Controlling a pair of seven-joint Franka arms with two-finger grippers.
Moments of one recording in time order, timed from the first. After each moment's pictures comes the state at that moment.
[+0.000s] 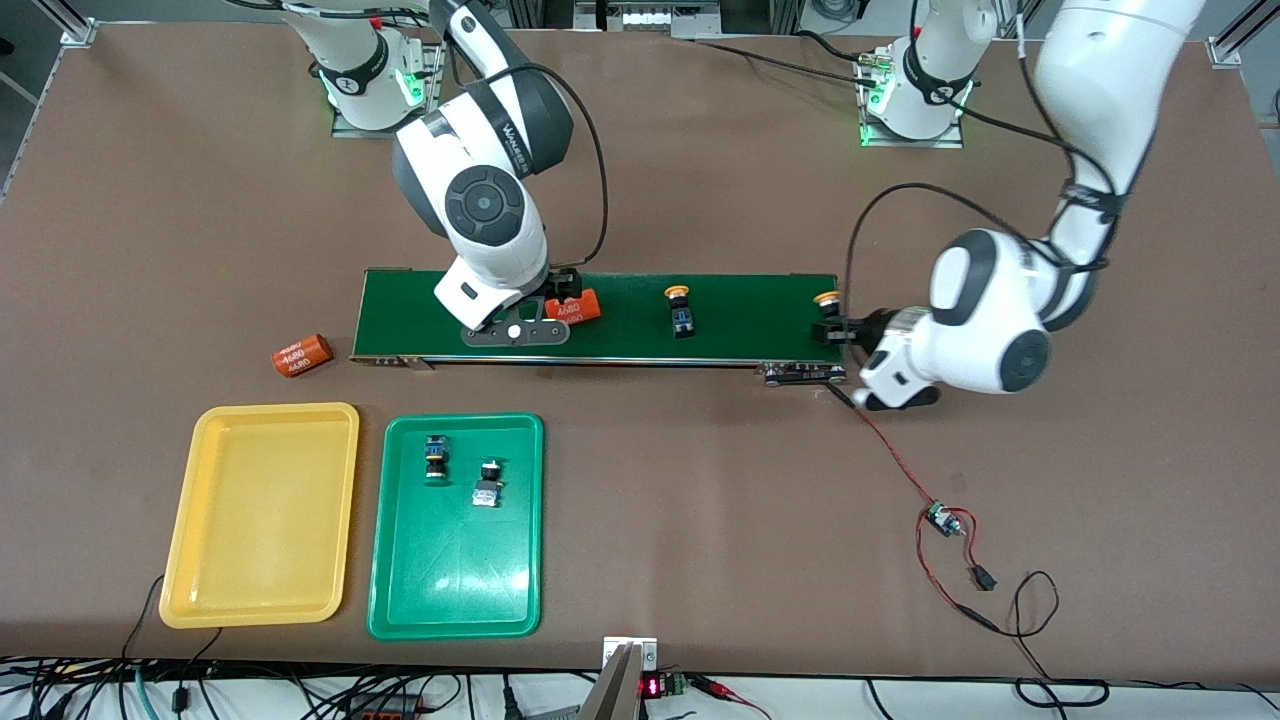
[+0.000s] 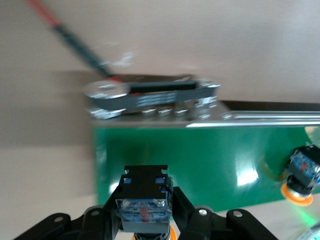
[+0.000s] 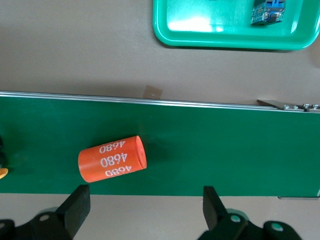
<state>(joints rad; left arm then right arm) 0.00 0.52 -0.31 -1.84 -0.33 1.98 -0.21 0.64 0.45 -0.03 -1.57 0.03 1.84 0.56</state>
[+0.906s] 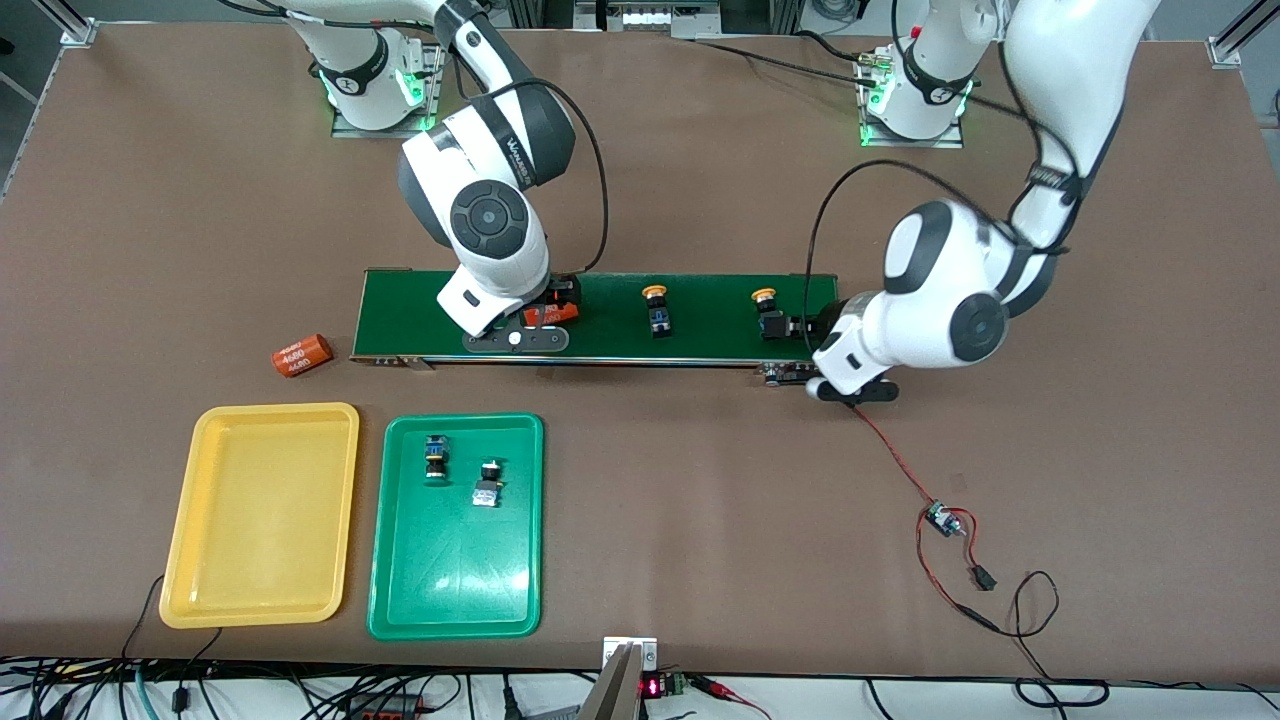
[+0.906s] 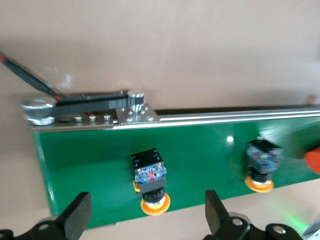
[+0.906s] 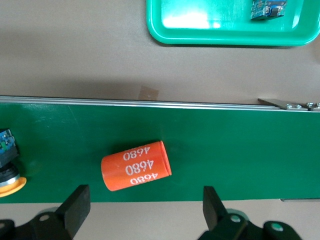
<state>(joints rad) -0.03 0.40 -0.34 -1.80 -0.33 2.01 -0.24 0.64 0.48 -0.03 -1.57 0.03 1.85 0.57</state>
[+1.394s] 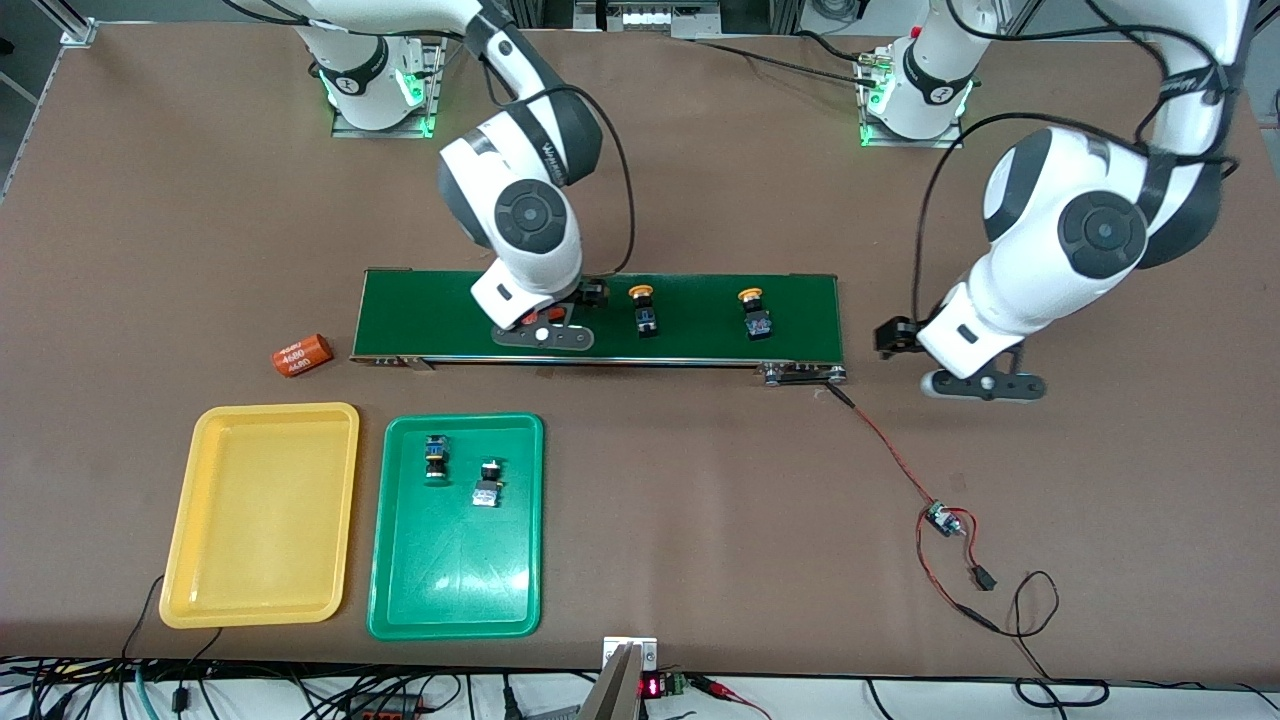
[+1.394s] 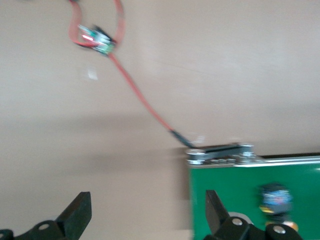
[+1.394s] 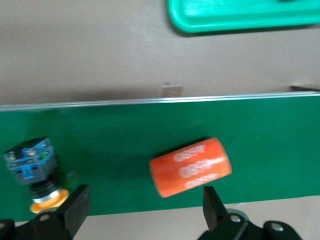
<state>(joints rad) 0.04 0.23 -0.27 -1.80 0.09 1.99 -0.22 0.70 0.53 -0.01 -1.57 0.04 1.94 0.73</state>
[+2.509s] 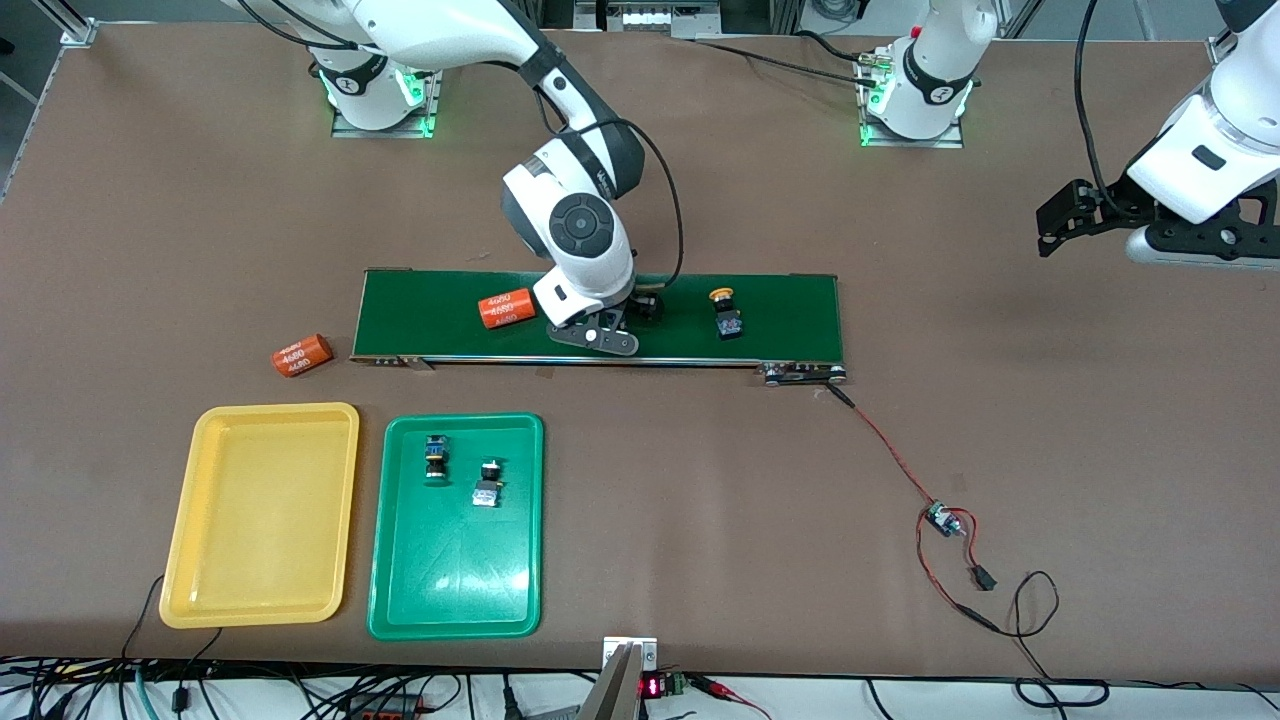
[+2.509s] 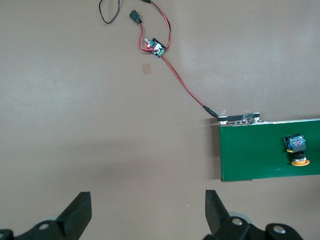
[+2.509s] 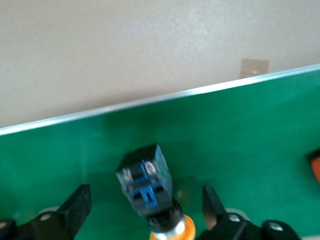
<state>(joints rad) 0.02 -0.05 -0.12 -1.69 0.03 1.65 -0.03 0.75 0.66 0.00 -1.58 0.13 2.20 0.89</state>
